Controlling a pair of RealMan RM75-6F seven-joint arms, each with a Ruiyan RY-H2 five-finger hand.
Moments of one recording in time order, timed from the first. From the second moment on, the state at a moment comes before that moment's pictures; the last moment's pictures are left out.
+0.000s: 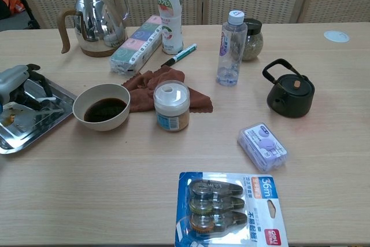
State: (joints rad) left arm -0.54 -1.84 -0.33 -0.95 0.90 0.98 0.19; right arm 0.10 -1.17 0.05 -1.56 -1.53 1.47 0.08
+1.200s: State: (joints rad) left arm -0.46 -1.47 -0.14 -1.35 1.60 1.19 -1.21; right arm 0.10 -1.18 0.05 -1.56 -1.54 1.47 0.08
